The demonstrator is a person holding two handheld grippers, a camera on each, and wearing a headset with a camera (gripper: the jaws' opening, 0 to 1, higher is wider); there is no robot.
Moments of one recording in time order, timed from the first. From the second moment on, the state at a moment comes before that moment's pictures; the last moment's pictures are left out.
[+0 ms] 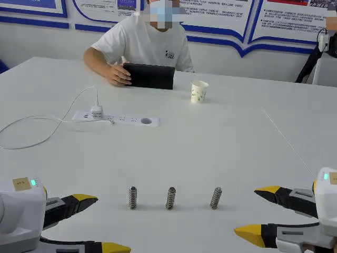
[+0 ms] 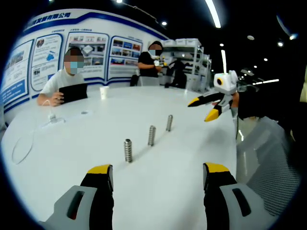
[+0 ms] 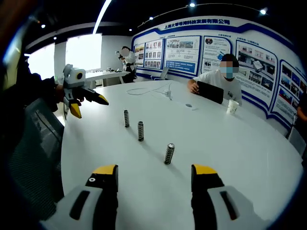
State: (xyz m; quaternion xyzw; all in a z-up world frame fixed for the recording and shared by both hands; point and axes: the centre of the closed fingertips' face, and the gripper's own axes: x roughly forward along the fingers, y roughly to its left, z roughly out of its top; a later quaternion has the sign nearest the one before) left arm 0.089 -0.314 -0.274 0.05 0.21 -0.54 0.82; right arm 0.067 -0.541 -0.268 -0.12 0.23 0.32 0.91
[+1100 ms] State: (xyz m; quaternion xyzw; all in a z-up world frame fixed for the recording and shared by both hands) left arm 0.087 -0.312 -0.279 0.05 0.21 -0.53 0.82; right arm 0.060 -0.545 -0.269 -0.11 0.23 0.30 0.92
